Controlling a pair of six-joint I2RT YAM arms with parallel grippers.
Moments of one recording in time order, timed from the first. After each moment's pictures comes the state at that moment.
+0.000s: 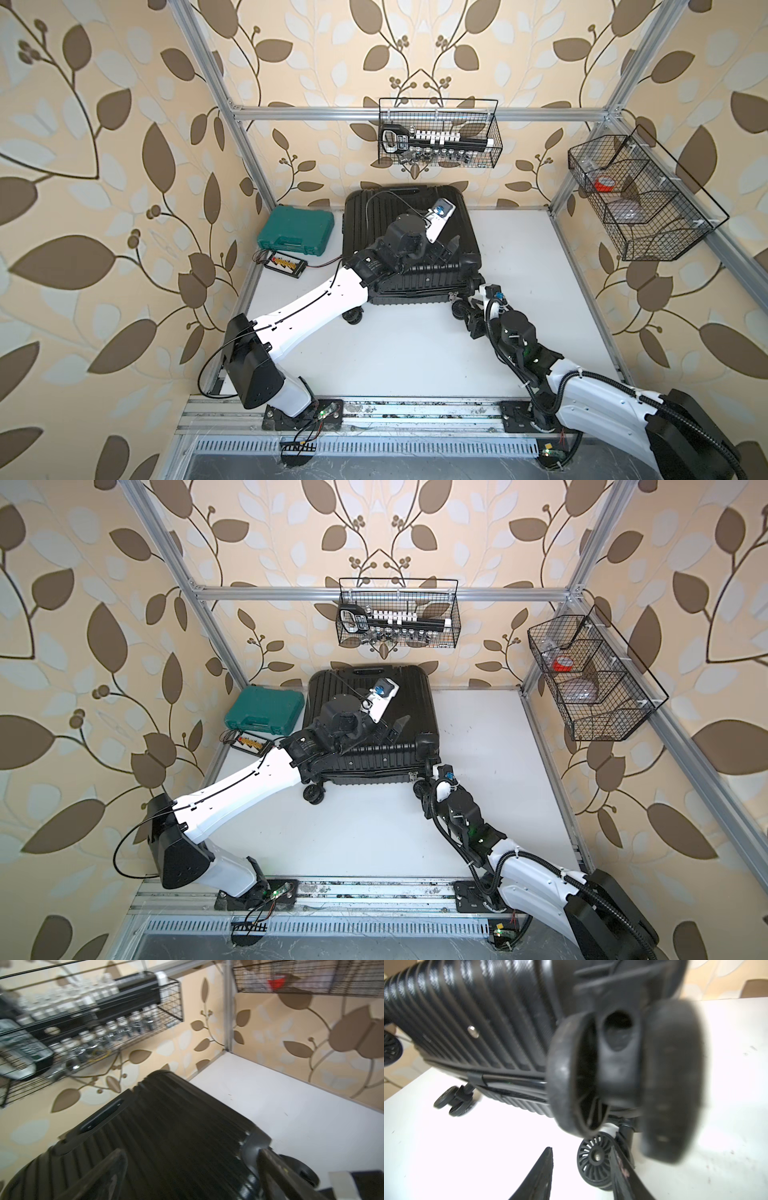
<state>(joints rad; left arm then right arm) -0.78 1.48 1.42 -0.18 -0.23 0.06 0.61 0.92 0.17 0.43 0.20 0.31</state>
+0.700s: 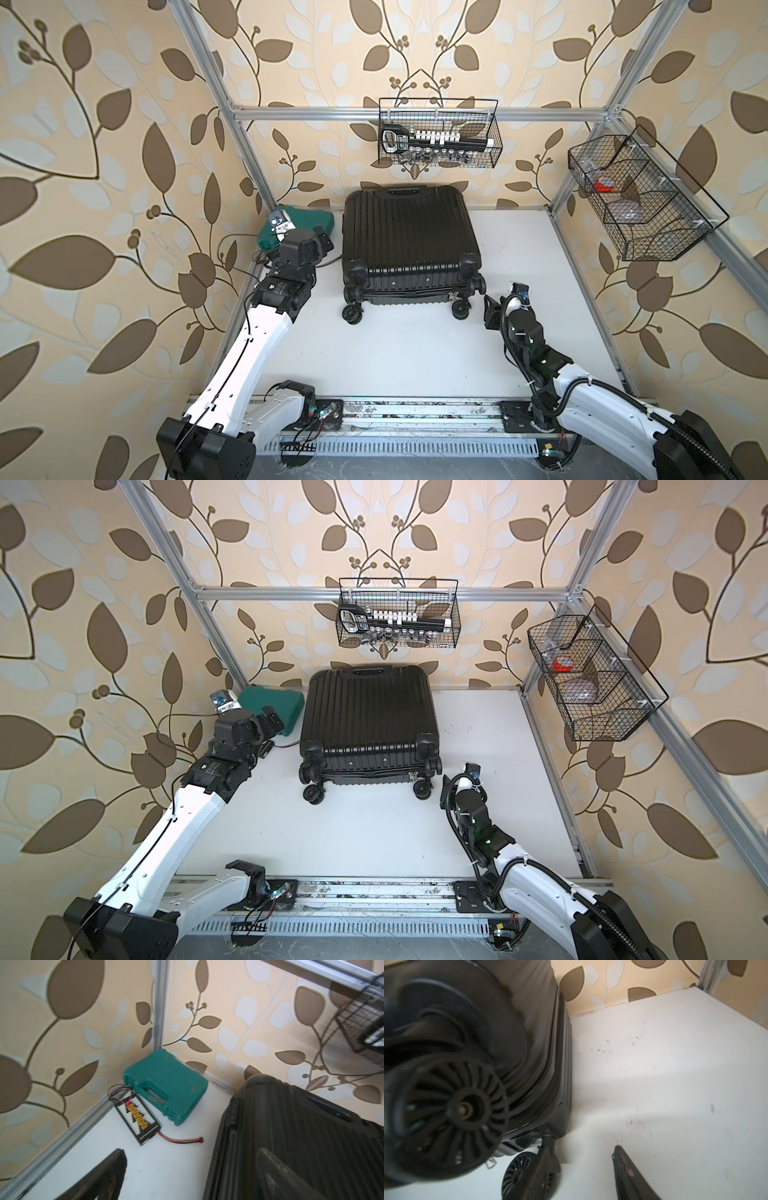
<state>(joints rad) -0.18 1.01 0.99 -0.40 -0.52 -0.52 0.49 0.83 0.16 0.30 0.46 0.43</state>
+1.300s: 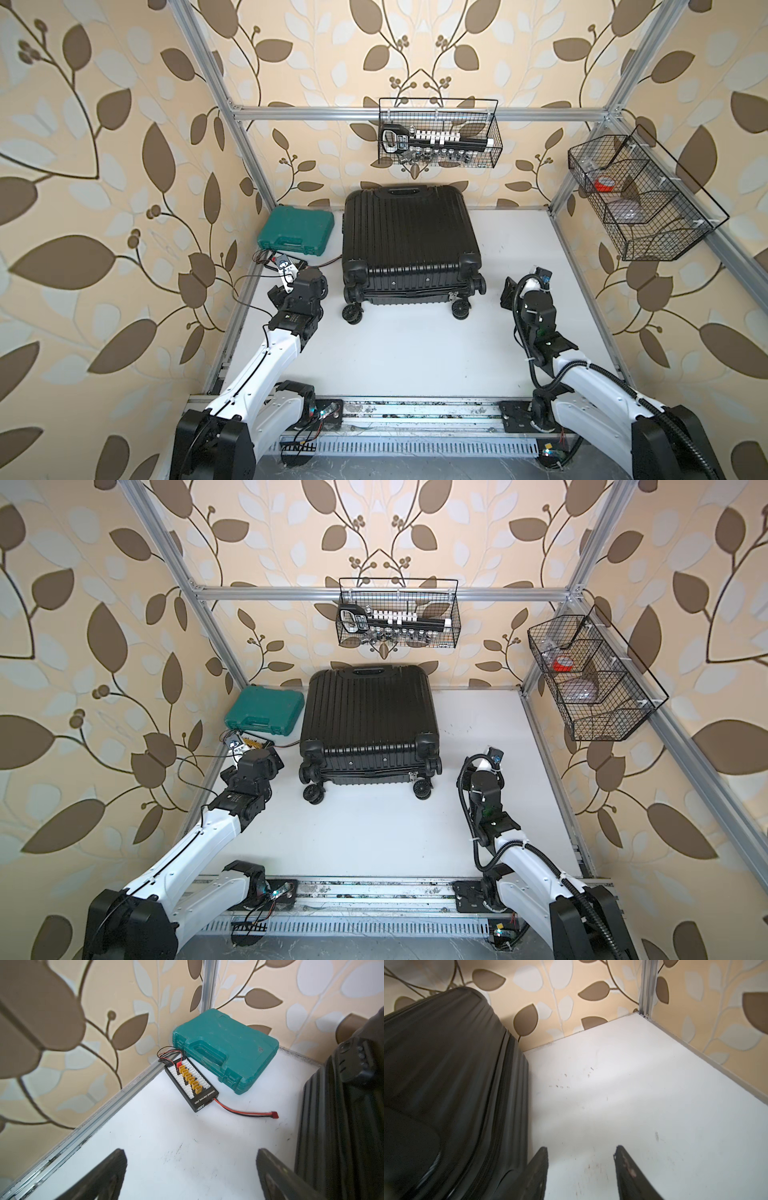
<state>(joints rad) -0.16 0.97 0.52 -0.09 -0.68 -0.43 0.23 0.97 0.27 0.38 0.44 0.38</state>
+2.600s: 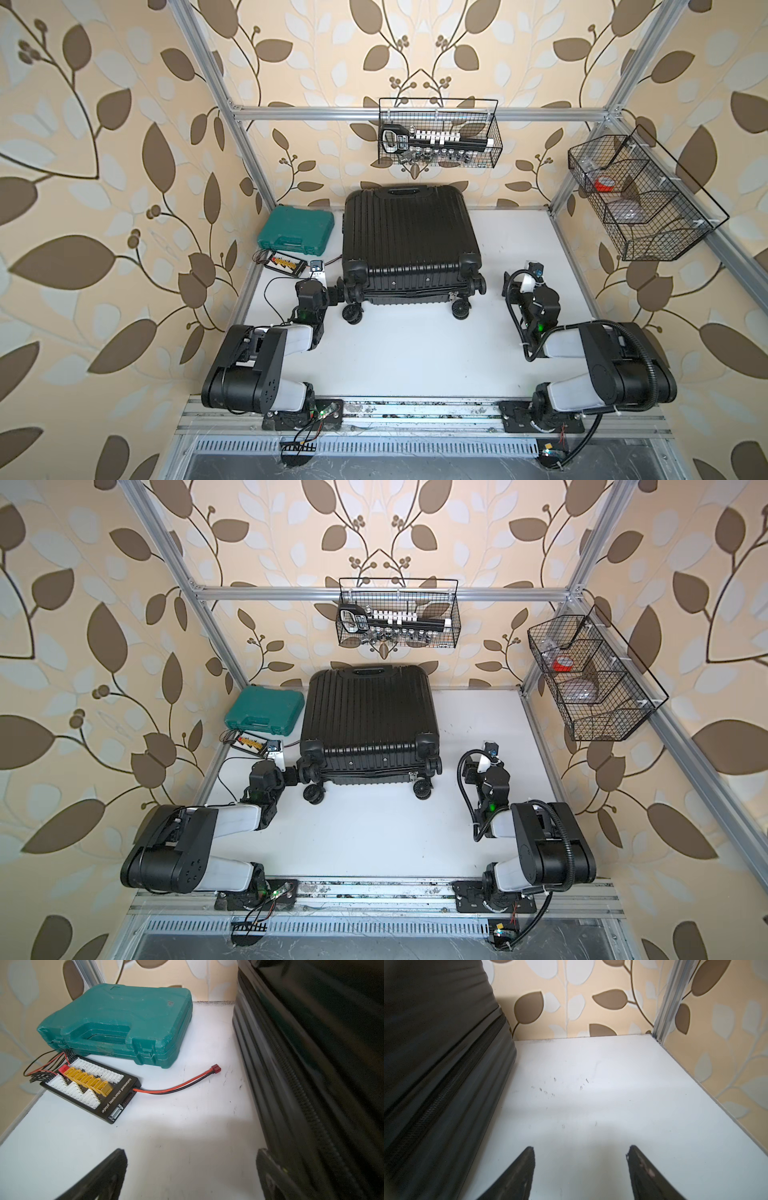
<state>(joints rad) -0.07 1.43 0.31 0.70 -0.13 -0.05 -0.01 1.48 0.23 1.02 0.09 0.06</state>
